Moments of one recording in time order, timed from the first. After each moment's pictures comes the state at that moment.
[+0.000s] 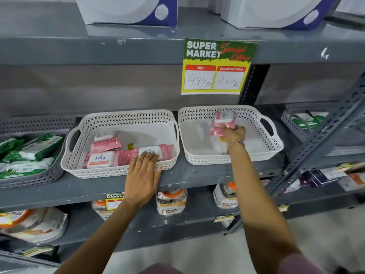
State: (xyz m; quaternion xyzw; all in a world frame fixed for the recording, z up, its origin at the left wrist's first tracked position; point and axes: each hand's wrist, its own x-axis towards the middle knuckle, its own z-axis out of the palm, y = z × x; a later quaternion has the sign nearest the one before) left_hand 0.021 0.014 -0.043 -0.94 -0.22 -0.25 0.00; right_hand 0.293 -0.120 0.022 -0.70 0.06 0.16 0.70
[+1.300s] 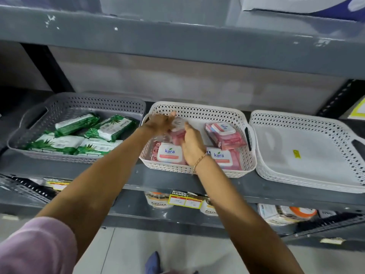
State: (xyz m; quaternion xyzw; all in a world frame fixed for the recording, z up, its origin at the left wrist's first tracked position) left_hand 0.018 0.237 0.031 -0.92 -0.34 0.06 -0.17; right_hand 0.054 0.115 0.037 -0.65 -0.07 0.41 0.64
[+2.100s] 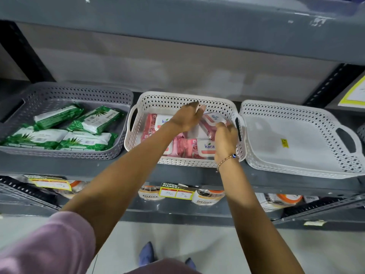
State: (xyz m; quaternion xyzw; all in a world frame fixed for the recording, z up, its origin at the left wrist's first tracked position) left_hand 0.086 0.168 0.030 -0.90 -0.25 -0.11 -0.34; right_hand 0.110 0.041 0.038 -0.72 0.00 0.19 0.67
